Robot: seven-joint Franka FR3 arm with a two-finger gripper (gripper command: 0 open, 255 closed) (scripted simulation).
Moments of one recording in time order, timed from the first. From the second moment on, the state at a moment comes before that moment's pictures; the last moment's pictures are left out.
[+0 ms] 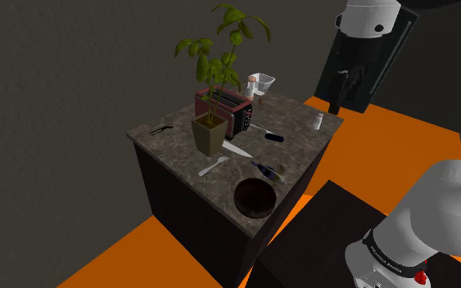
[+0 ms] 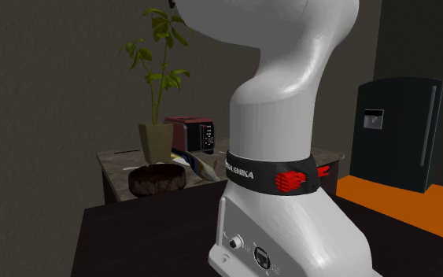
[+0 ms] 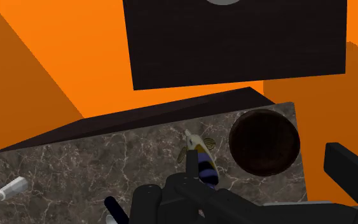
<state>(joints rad) 0.00 -0.78 0.07 -2.33 -0.06 1.44 0.06</state>
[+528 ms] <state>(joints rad) -0.03 -0.74 -0.03 -2.49 -0.07 1.66 0.01</state>
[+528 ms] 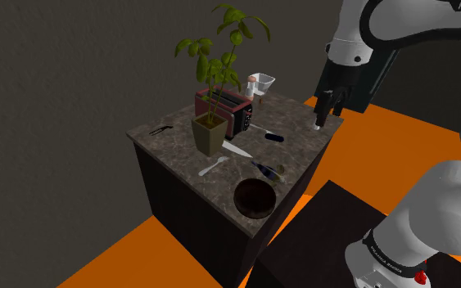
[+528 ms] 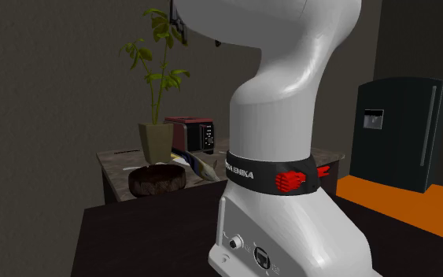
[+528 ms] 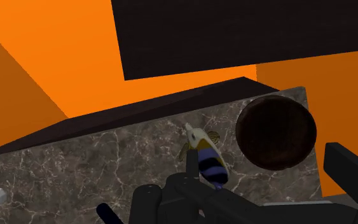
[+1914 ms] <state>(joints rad) -0.02 -0.10 -0.38 -2.60 0.21 2.46 -0.39</state>
